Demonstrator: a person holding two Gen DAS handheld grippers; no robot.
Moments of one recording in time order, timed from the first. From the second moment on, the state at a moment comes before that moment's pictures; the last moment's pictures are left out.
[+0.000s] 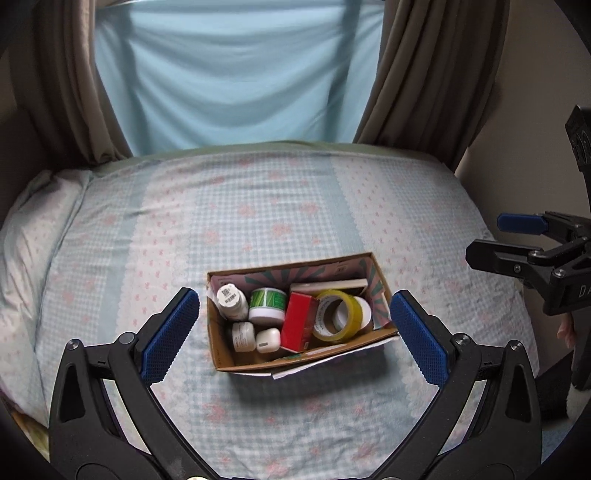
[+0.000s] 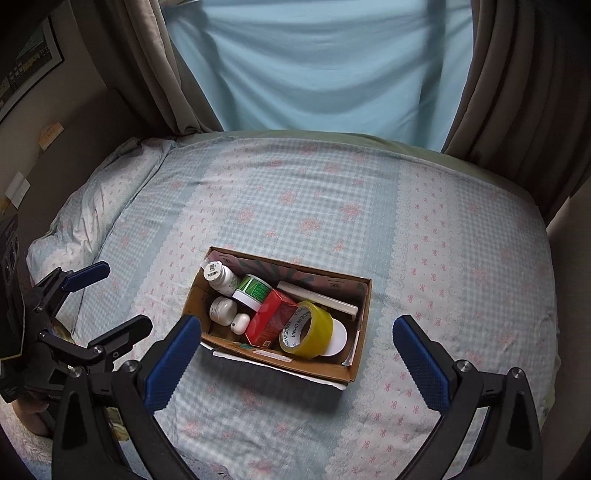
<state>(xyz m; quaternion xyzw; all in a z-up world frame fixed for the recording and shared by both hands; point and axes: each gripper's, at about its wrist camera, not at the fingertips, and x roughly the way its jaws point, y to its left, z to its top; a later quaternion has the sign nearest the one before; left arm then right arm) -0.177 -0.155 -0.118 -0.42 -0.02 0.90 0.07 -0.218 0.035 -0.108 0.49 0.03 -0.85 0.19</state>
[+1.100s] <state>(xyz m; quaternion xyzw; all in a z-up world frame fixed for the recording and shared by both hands) -0.065 -0.098 0.028 -0.27 -0.04 0.96 0.02 -0.094 0.120 0.038 0.33 0.01 -0.94 0.03</state>
